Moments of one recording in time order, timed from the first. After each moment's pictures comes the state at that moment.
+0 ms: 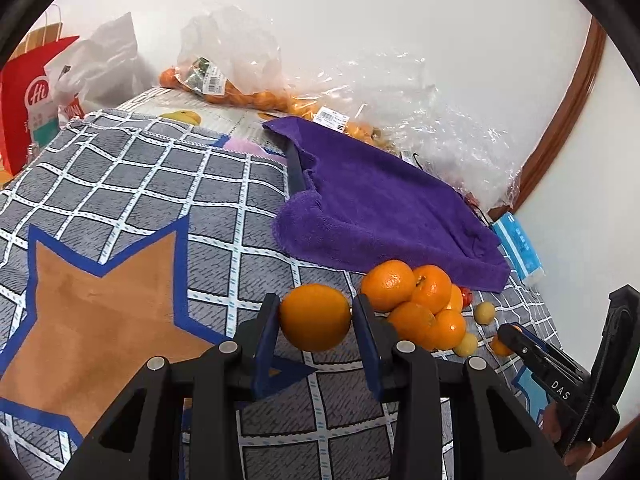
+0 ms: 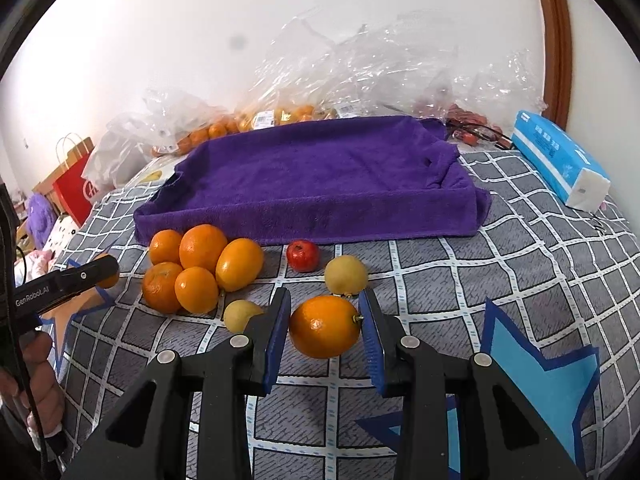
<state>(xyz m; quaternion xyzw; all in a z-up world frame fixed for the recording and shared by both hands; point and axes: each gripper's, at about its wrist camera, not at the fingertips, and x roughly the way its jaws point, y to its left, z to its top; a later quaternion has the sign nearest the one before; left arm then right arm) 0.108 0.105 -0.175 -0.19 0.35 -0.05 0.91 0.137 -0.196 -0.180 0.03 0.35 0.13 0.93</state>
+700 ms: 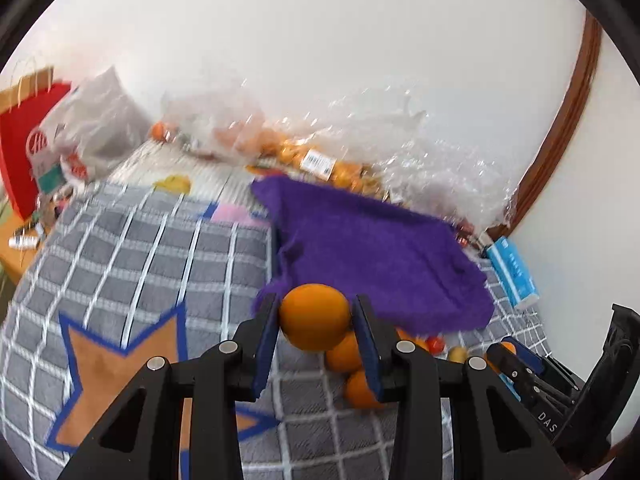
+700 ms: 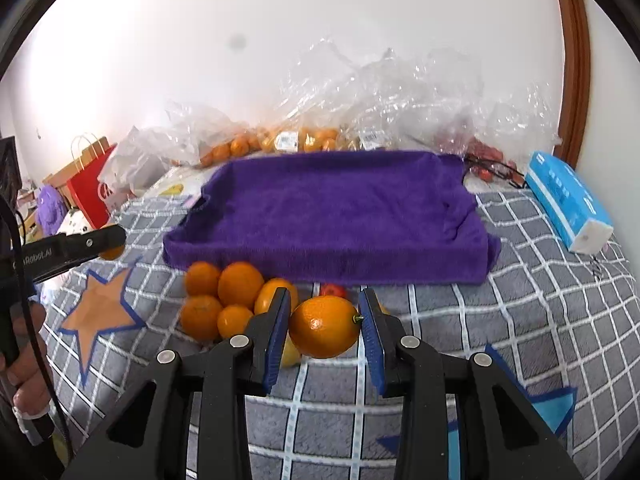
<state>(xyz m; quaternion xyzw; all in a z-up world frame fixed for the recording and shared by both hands) 0.131 0.094 -0.099 -0.16 0.33 -0.04 0.93 0.142 -0.181 -0.131 0.01 0.33 0.16 0.93</state>
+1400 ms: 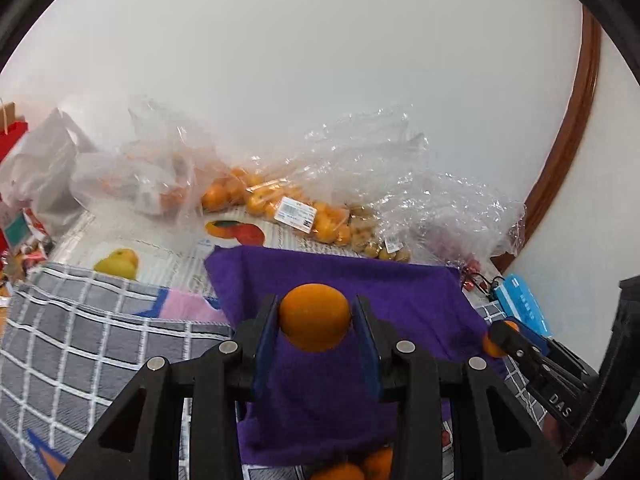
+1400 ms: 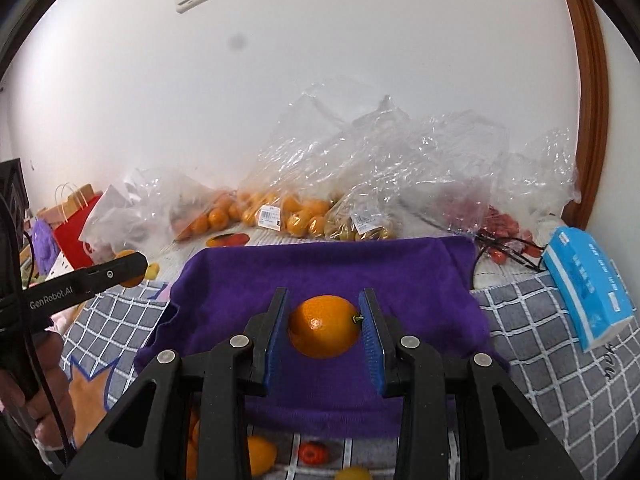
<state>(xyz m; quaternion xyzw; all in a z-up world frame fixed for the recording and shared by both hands) 0.232 0.080 -0.094 -0.15 0.31 -0.06 0.94 0.250 -0.173 -0.102 0.03 0.29 0.15 0.94</state>
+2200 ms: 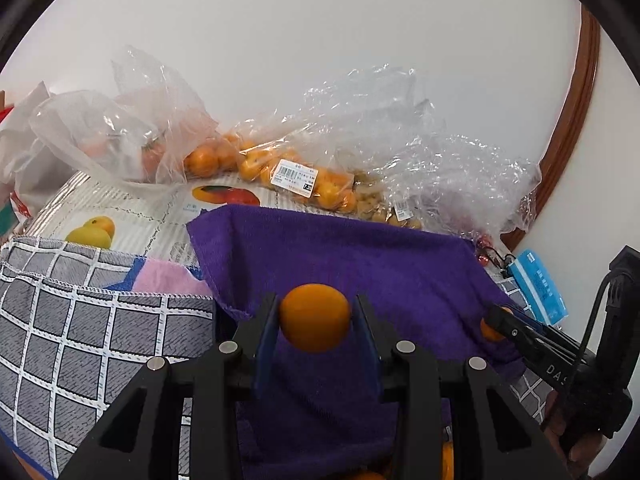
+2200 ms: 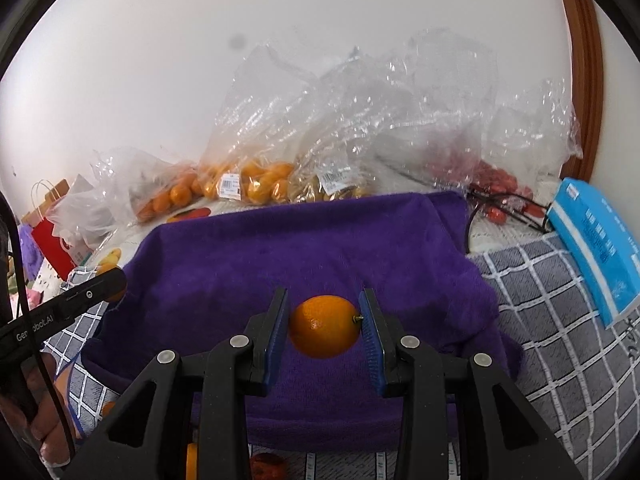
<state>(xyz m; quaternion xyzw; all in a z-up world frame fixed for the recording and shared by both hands) 0.247 0.068 -0.138 -0.14 0.33 -0.06 0.93 0.280 -0.189 -0.151 0.04 0.33 0.12 0.93</state>
